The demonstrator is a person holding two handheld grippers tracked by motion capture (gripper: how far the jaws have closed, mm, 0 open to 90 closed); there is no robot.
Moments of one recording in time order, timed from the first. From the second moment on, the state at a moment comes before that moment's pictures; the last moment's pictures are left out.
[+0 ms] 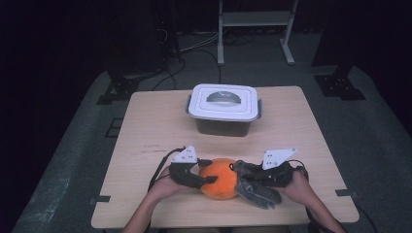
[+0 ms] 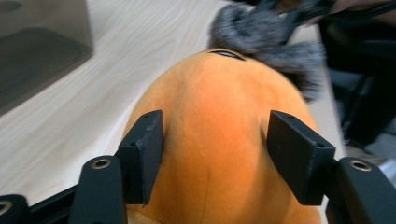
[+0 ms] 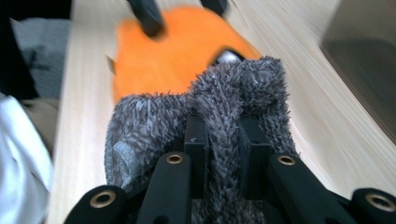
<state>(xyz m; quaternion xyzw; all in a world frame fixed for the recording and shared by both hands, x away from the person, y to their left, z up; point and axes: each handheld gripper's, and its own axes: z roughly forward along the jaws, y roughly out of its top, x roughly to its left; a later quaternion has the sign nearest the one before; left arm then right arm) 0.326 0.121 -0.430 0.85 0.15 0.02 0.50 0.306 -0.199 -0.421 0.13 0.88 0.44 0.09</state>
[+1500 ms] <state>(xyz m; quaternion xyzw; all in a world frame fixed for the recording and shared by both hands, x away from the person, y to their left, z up) 0.307 0.107 -0.429 0.87 0.05 0.07 0.48 0.306 -0.204 -0.415 0.14 0.86 0.49 0.03</state>
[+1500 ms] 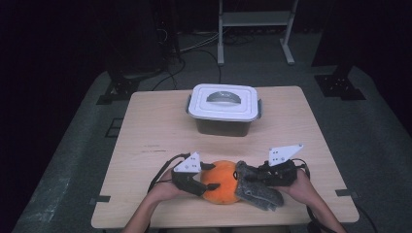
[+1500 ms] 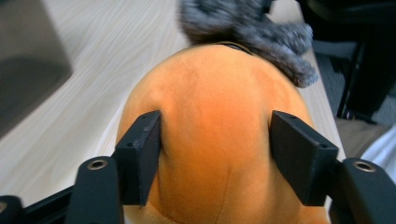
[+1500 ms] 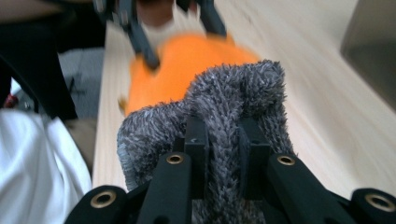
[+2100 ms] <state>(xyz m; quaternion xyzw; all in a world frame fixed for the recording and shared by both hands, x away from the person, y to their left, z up) 0.310 0.107 -0.426 0.87 0.08 0.05 0.49 0.313 -0.206 -0.425 0.15 0.86 0.49 0.01</state>
